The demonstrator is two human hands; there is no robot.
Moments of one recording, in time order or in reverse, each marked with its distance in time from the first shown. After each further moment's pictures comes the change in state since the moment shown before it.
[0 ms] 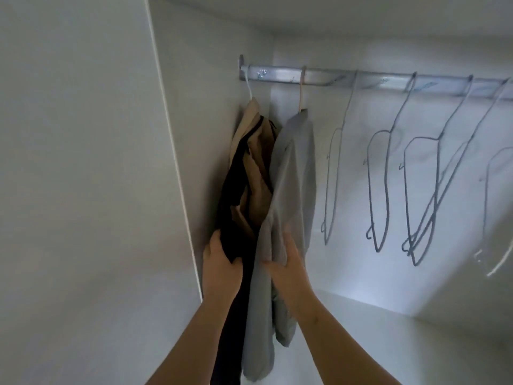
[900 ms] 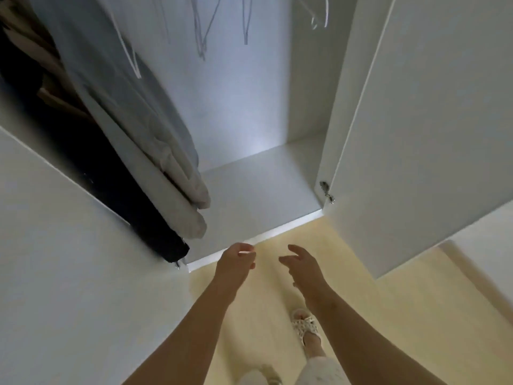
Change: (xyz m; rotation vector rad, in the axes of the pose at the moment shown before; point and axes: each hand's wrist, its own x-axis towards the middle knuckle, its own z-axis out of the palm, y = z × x) left_hand -0.341 -0.092 0.009 0.106 -0.966 -0.245; right_hand -0.422 0.124 -0.047 0.362 0.545 0.824
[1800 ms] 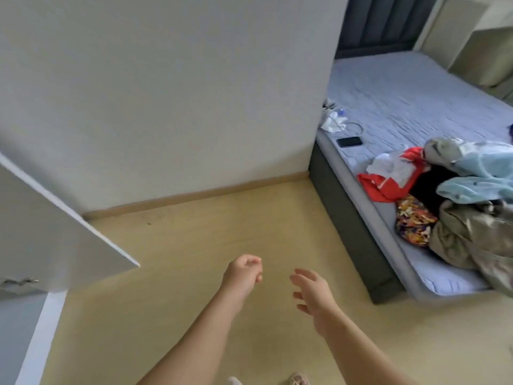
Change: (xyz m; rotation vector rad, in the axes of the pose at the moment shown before) left_hand -0.426 -0.222 0.283 0.792 -1.136 0.450; right_hand -0.470 0.385 -0.156 0.972 1.150 0.169
